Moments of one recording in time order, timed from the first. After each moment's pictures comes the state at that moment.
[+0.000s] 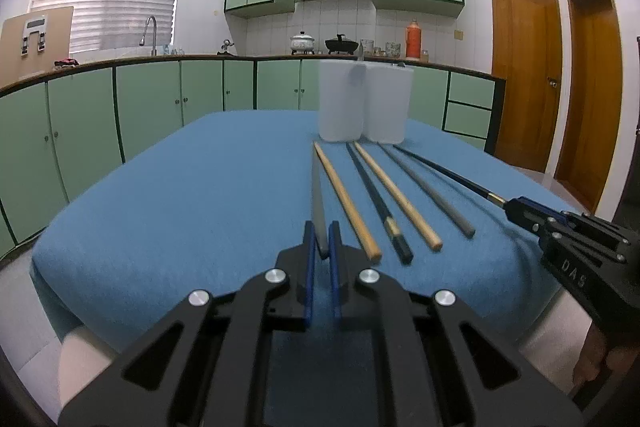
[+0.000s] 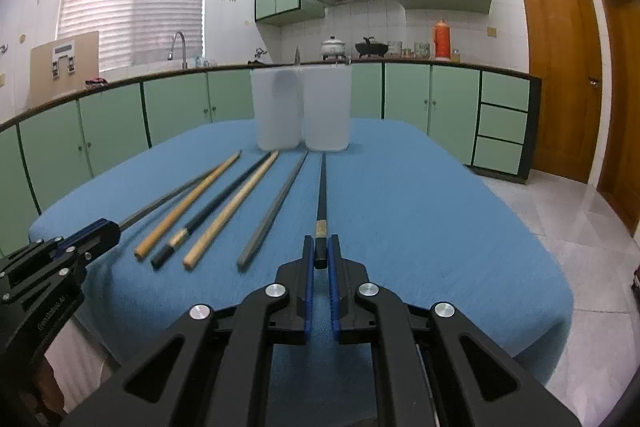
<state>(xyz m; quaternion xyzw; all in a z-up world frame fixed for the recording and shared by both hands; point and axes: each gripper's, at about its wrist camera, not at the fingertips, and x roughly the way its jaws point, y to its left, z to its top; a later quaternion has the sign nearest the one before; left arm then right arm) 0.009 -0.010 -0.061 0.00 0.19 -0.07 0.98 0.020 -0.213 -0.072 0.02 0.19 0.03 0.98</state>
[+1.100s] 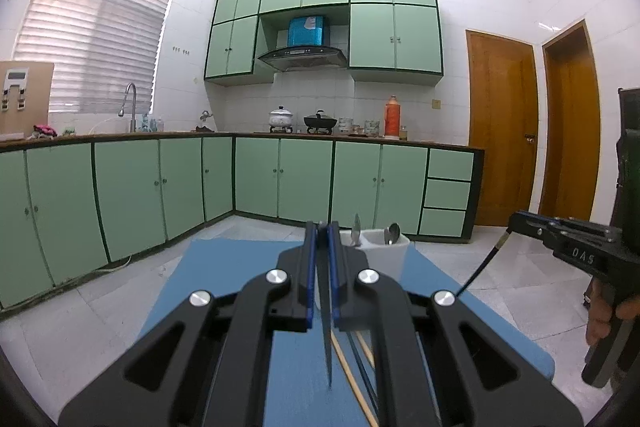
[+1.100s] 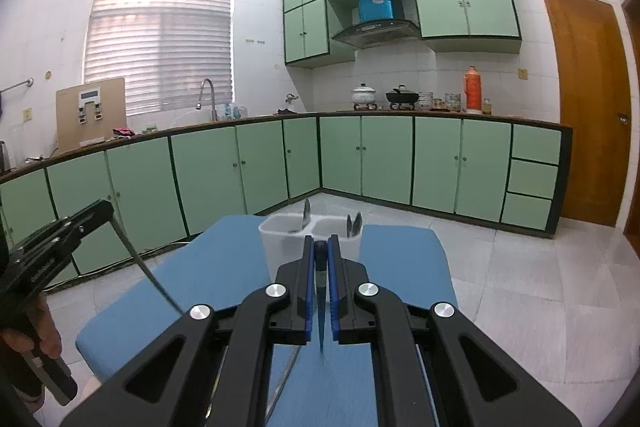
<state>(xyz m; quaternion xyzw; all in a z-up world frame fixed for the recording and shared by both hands) 0.072 0.004 0.122 -0.01 0.07 -0.12 0.99 0.084 -0.248 0.107 0.02 0.14 0.10 0.98</state>
